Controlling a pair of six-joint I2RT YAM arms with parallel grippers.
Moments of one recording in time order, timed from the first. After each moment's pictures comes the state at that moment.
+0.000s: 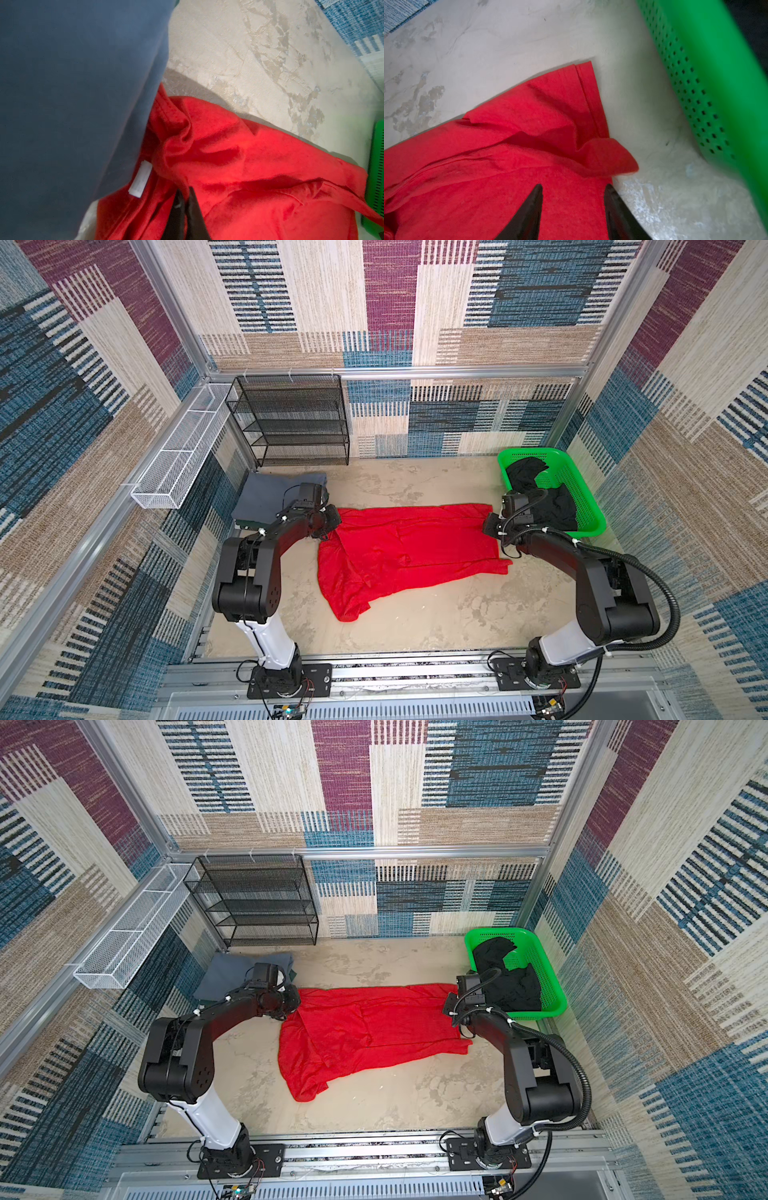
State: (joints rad) left arm -0.11 1.77 1.11 -0.29 0.19 -0.57; right arm 0.09 1.55 0.86 -0.16 0.03 0.45
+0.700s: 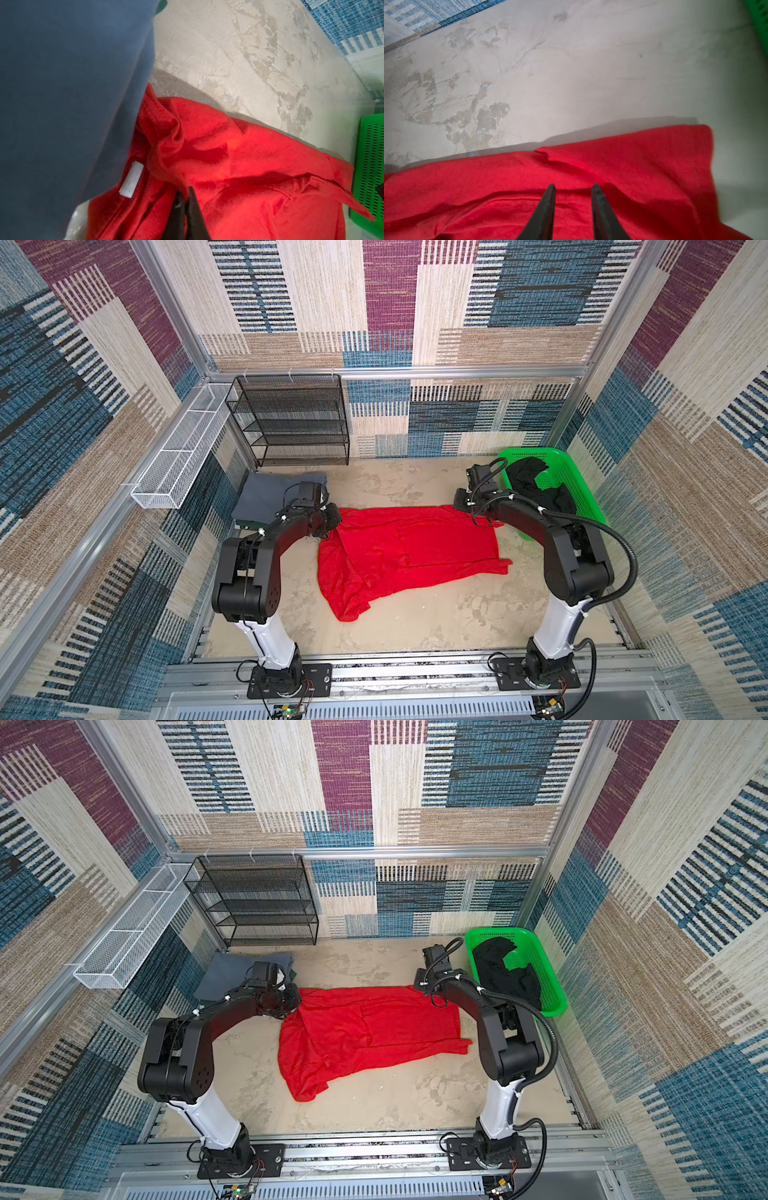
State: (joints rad) left arm -0.11 1.77 1.12 -0.29 0.22 -0.57; right arm 0.27 1.90 1.34 -0.33 0.04 0.45
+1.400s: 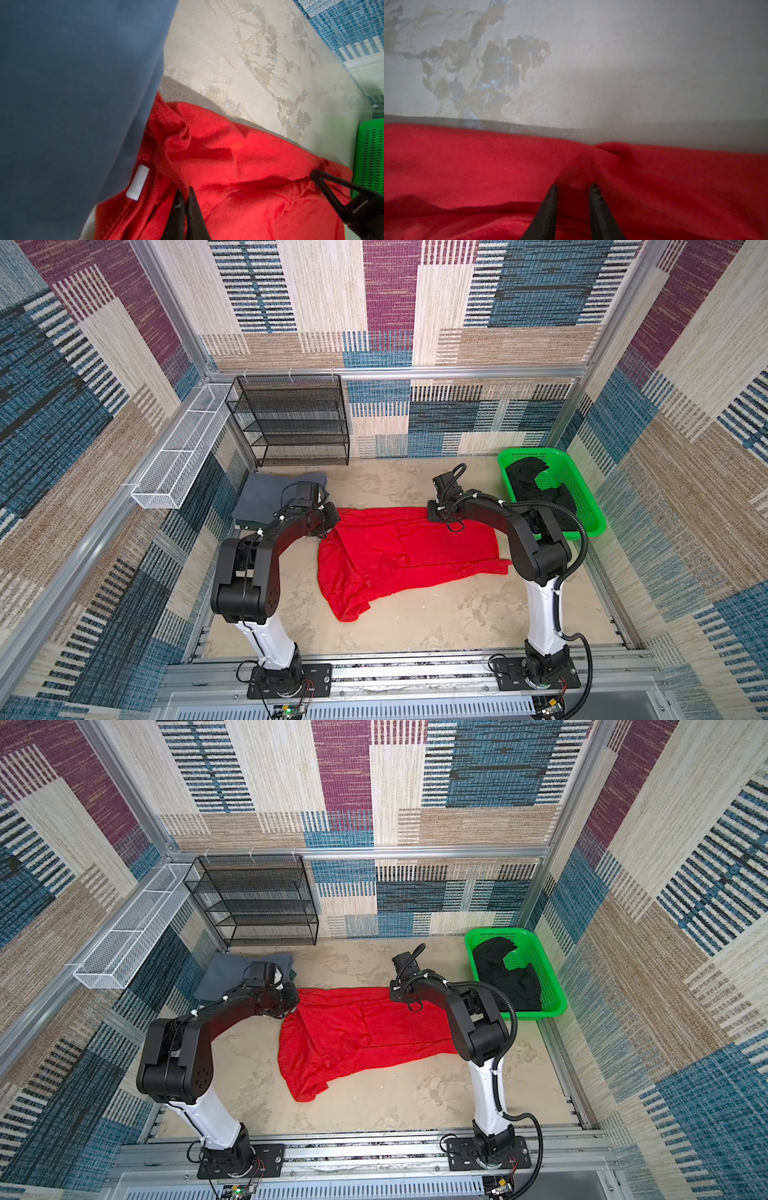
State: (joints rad) left arm -0.09 1.76 1.12 -0.28 0.22 -0.57; right arm 0.41 2.11 1.47 -0.39 0.03 0.39
